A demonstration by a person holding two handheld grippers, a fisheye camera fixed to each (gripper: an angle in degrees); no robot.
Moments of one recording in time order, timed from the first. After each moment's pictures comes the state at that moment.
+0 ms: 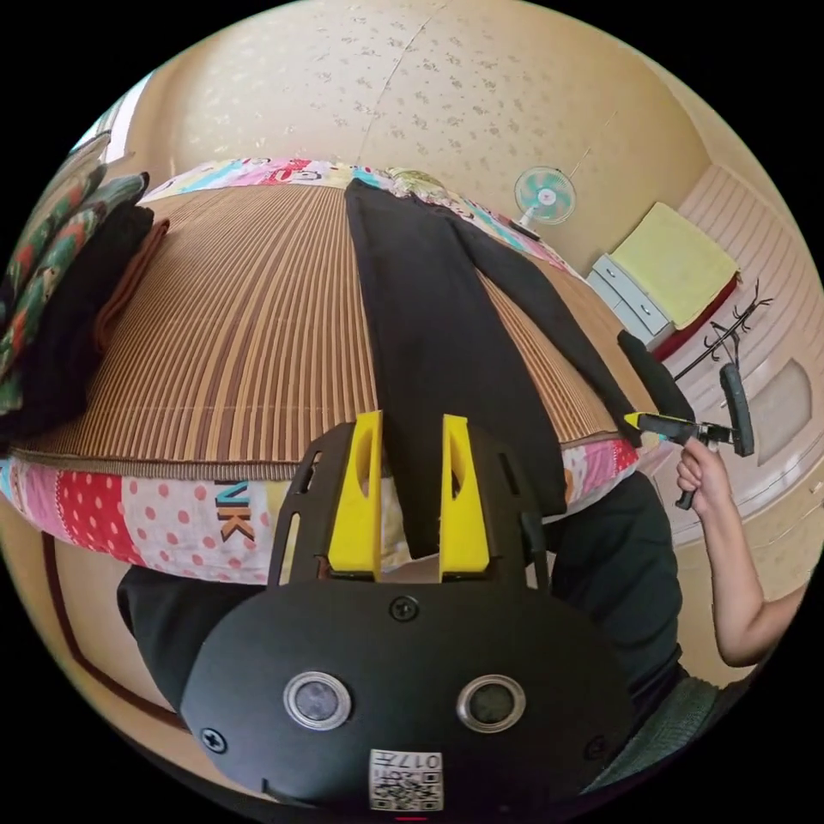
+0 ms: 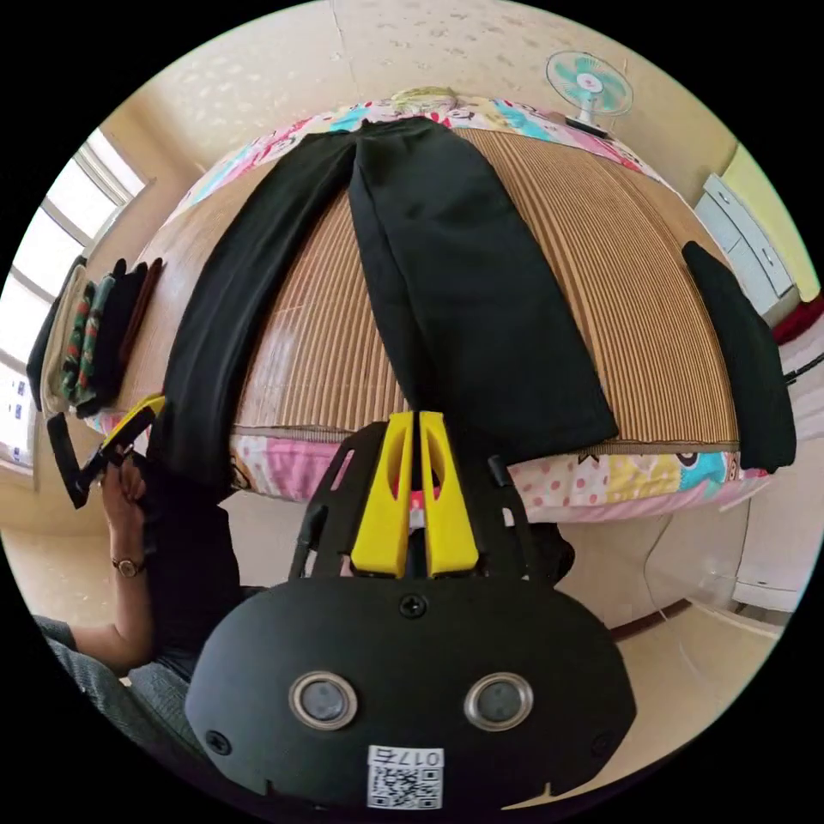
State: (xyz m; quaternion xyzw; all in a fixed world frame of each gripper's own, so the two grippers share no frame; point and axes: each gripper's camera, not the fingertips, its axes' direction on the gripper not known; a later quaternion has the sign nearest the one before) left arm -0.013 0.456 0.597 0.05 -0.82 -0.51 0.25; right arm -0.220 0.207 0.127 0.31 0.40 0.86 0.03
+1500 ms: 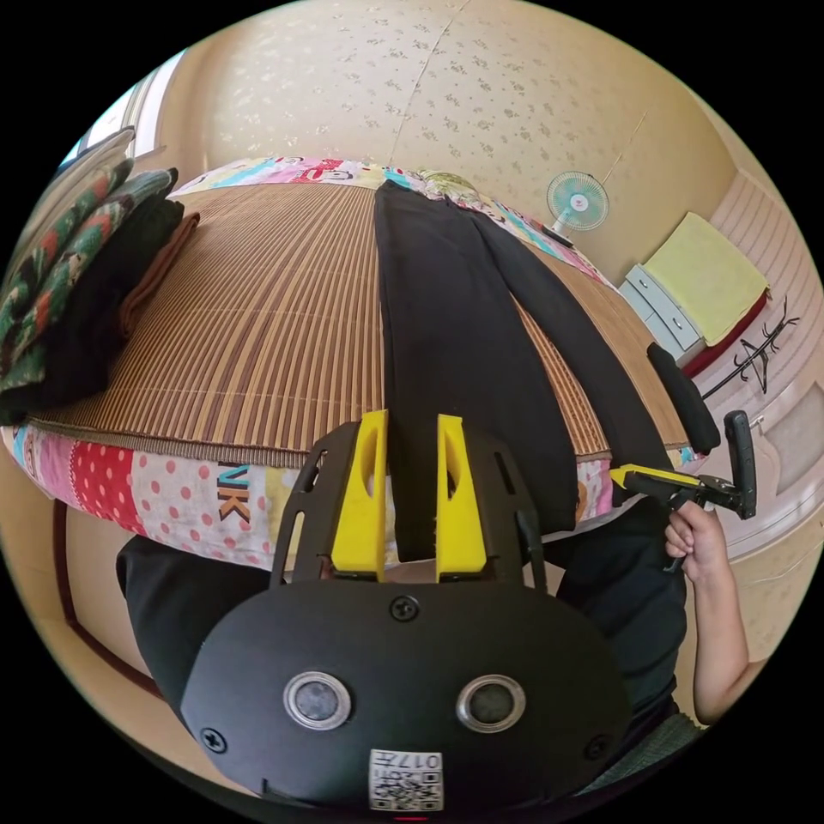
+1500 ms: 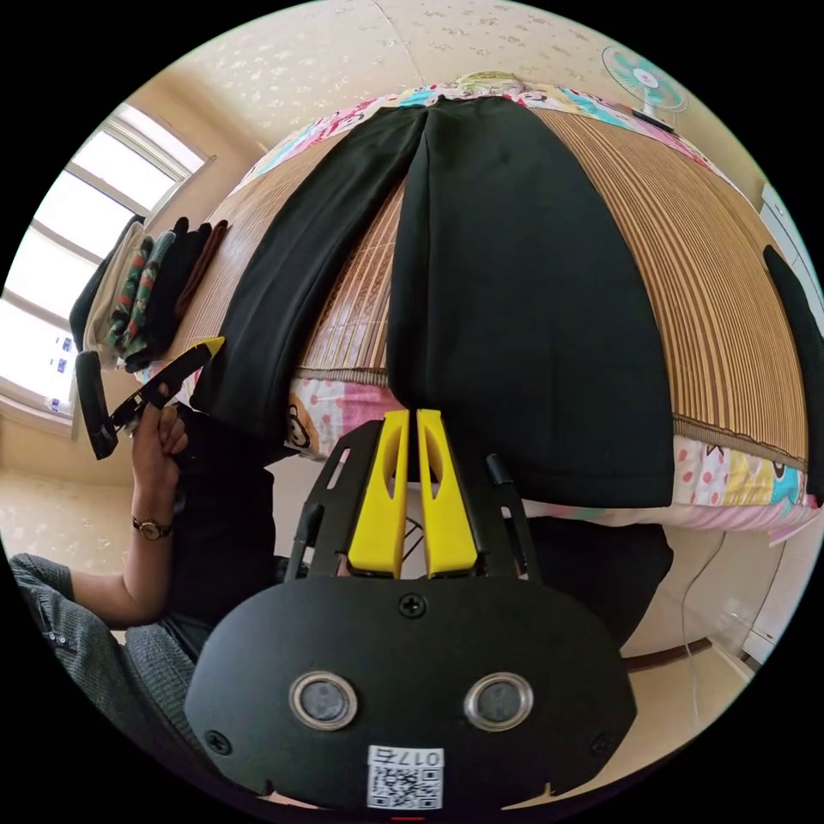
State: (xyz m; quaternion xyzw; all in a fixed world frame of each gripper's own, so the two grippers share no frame) left arm -0.044 0.495 0.586 0.06 -0.83 -0.52 0.19; right arm -0.171 0.134 0.133 0.38 0.39 0.83 0.12
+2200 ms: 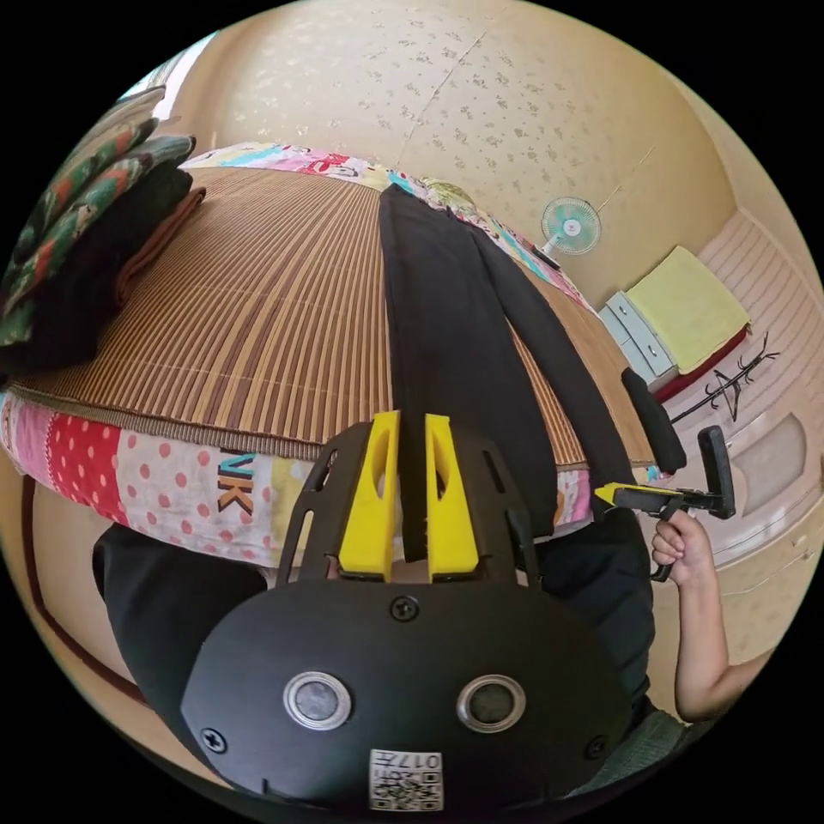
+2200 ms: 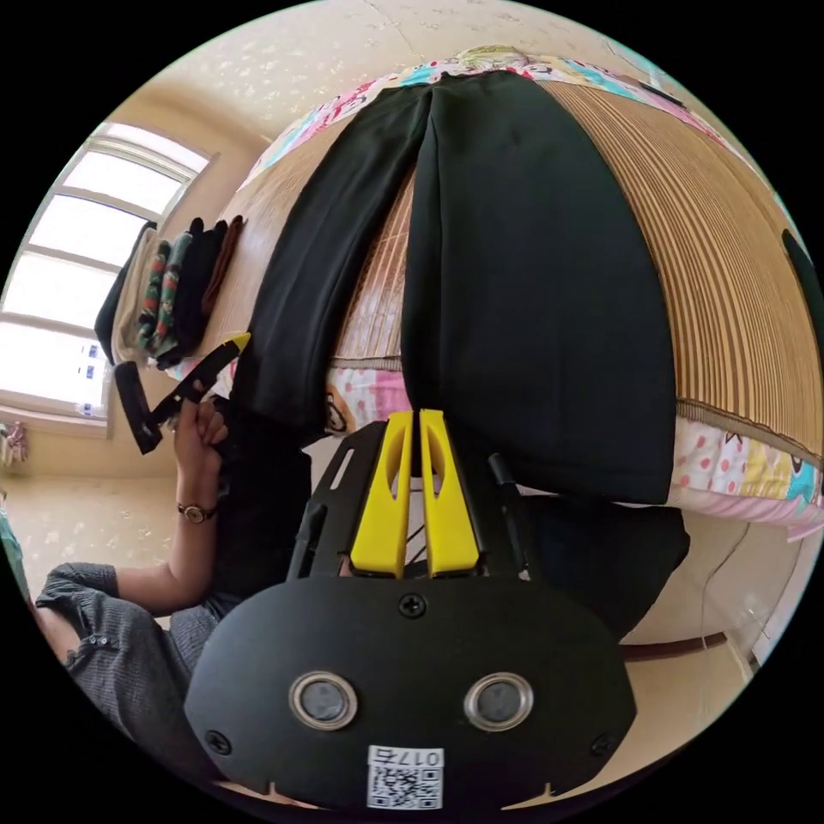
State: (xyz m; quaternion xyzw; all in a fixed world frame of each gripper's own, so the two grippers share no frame) left arm 0.019 0.486 0.565 0.12 -0.82 -0.51 0.22; right arm -0.201 0.095 0.110 0.42 0.33 0.83 0.15
